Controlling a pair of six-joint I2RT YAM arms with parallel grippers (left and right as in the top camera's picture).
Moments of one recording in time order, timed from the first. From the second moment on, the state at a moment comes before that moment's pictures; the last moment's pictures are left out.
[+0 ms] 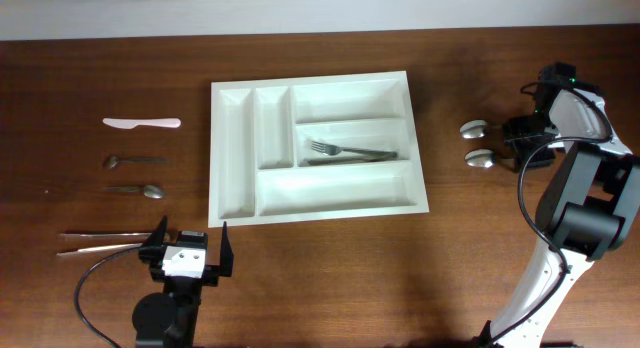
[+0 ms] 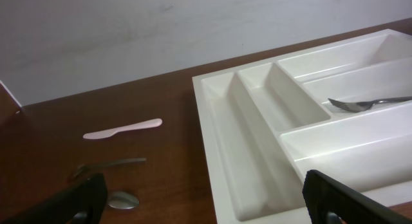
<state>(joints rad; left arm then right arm) -0.05 0.01 0.08 -0.22 -0.01 0.19 -0.34 2.28 1.76 -1.01 0.04 1.10</state>
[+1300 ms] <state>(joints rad) -0.05 0.01 0.08 -0.22 -0.01 0.19 -0.34 2.29 1.96 -1.23 0.02 1.10</state>
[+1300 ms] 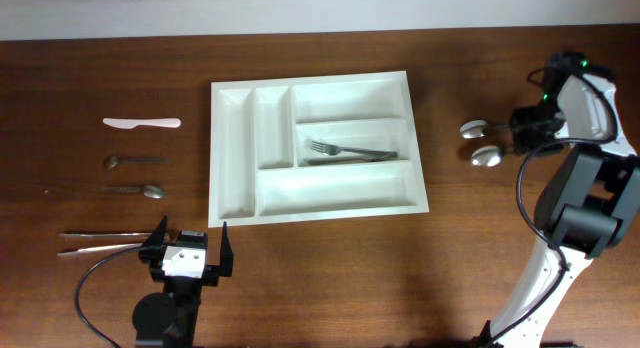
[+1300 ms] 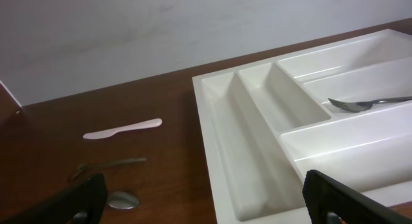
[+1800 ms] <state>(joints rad) -0.05 0.01 0.08 -0.22 -0.01 0.19 -0.15 2.29 2.16 -1.27 -0.06 1.18</state>
